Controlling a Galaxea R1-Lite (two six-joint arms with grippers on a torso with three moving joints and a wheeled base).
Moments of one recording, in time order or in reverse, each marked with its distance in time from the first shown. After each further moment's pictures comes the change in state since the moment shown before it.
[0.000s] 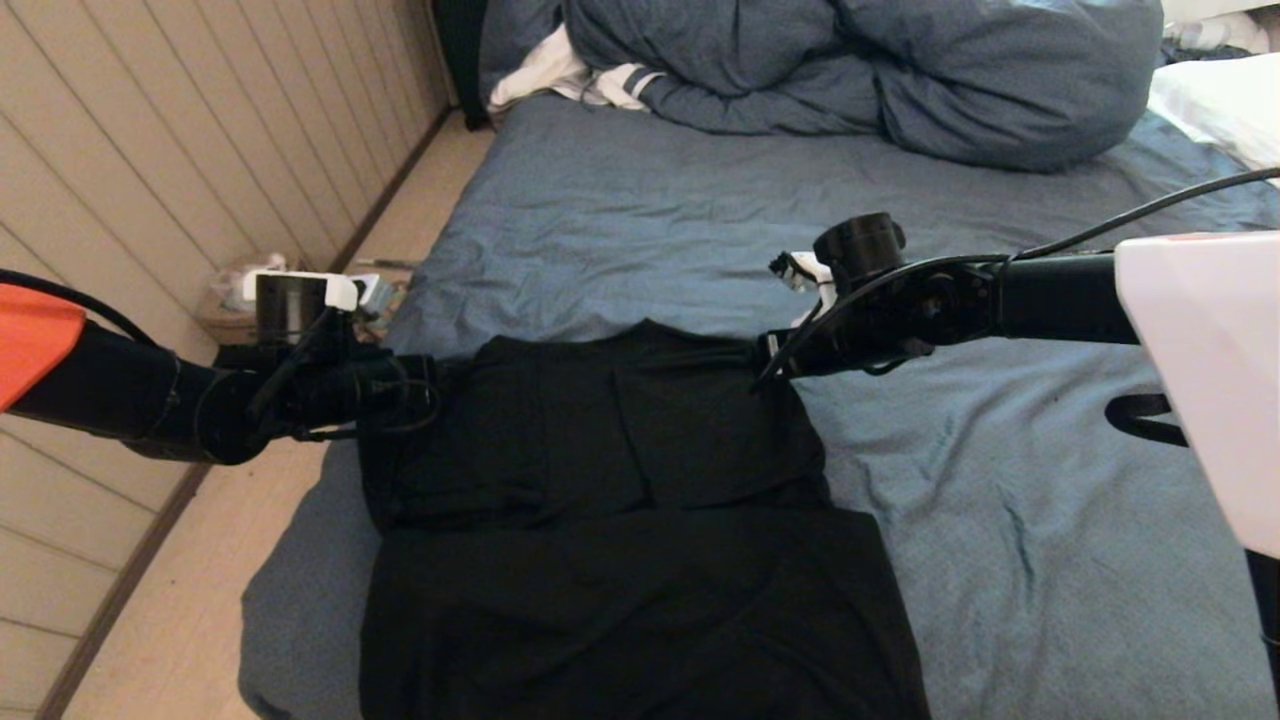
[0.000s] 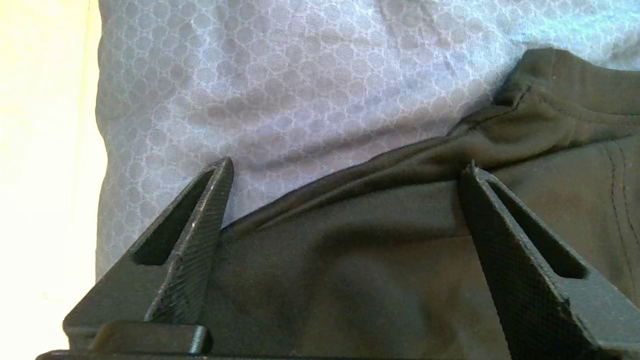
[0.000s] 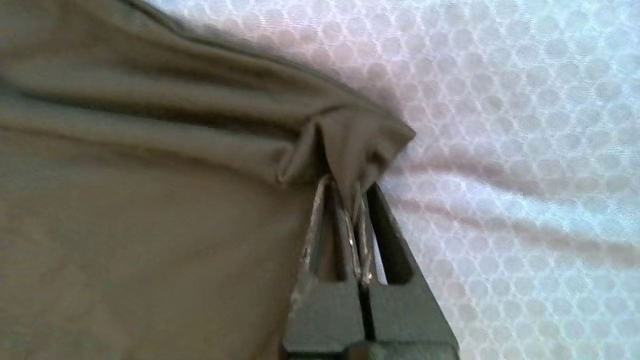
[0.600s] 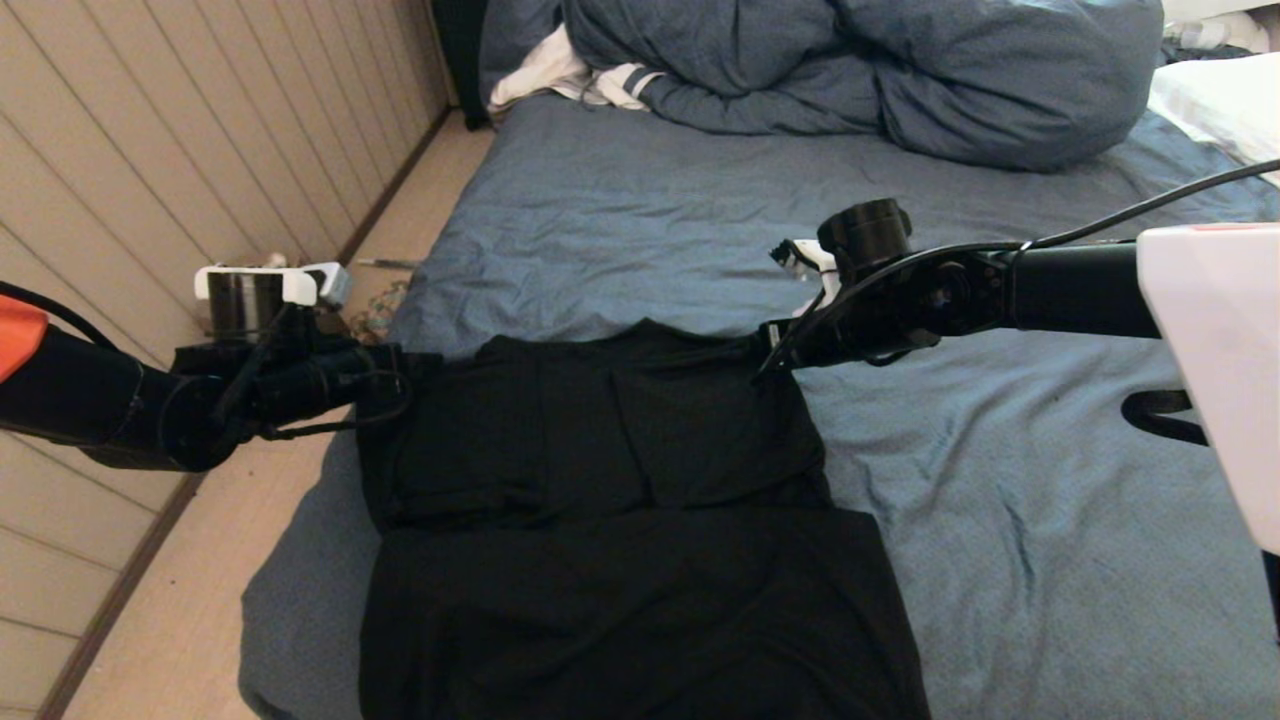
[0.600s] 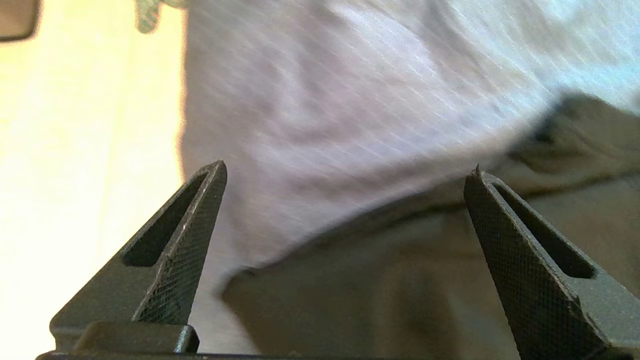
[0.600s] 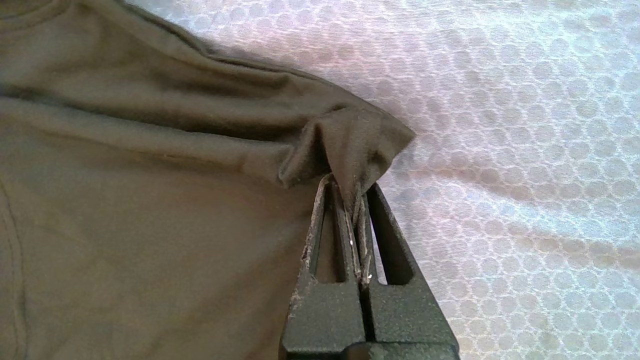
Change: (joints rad) left arm 0.068 -0.023 0.046 -0.101 -0.005 0.008; right arm 0.009 -0.025 -0.004 0.007 -0.006 -0.001
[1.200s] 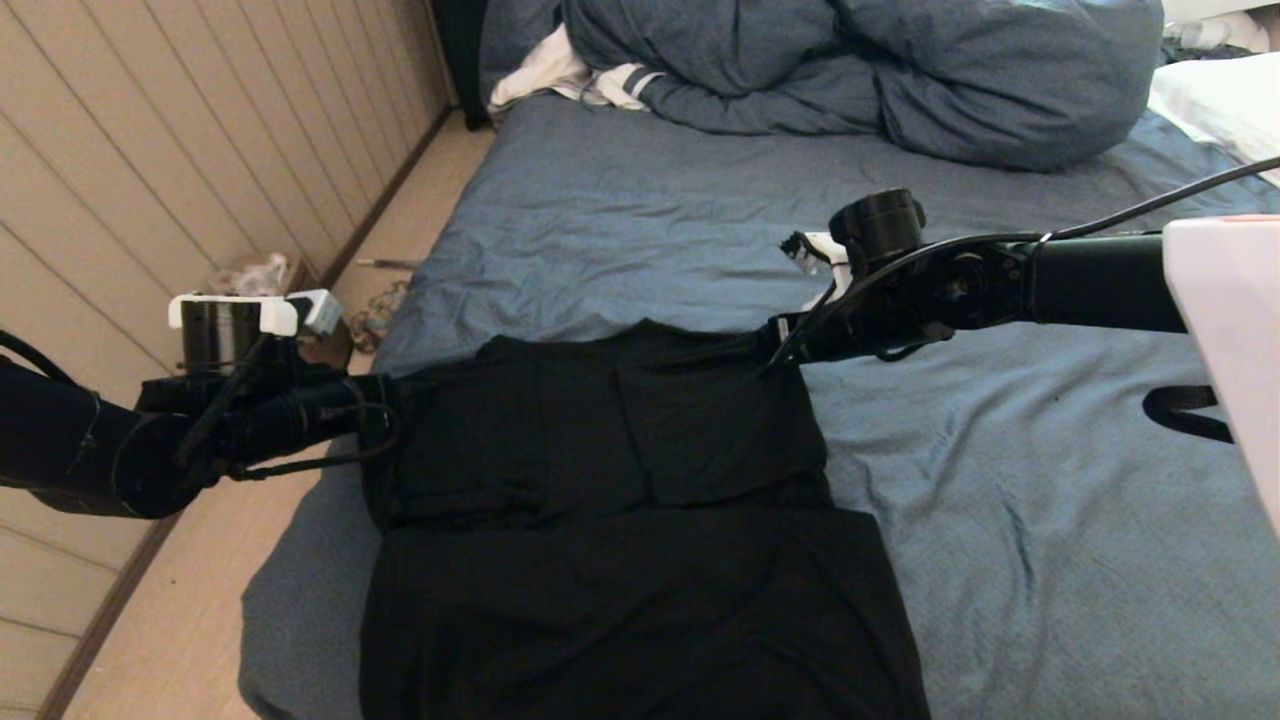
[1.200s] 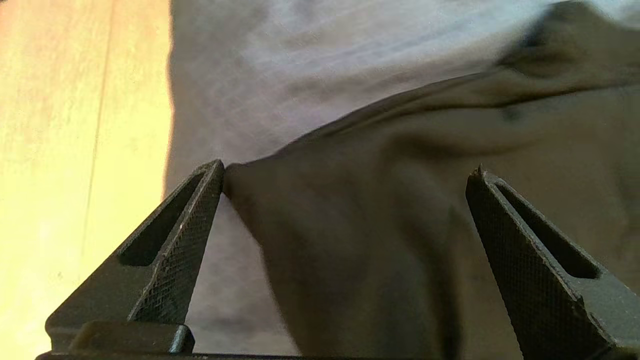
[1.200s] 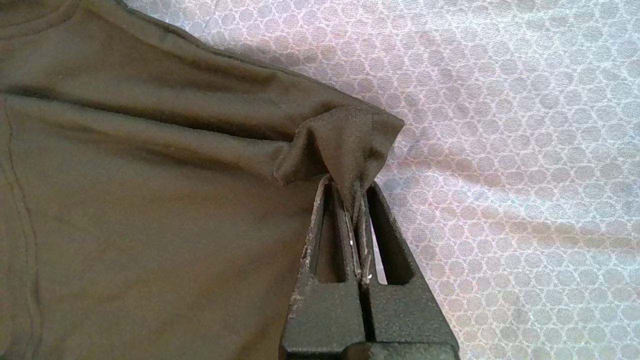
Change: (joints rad) left arm -0.003 -0.084 0.172 -0.037 -0.030 -0.007; right arm -0.011 -0.025 0.010 0.004 -0.004 0.004
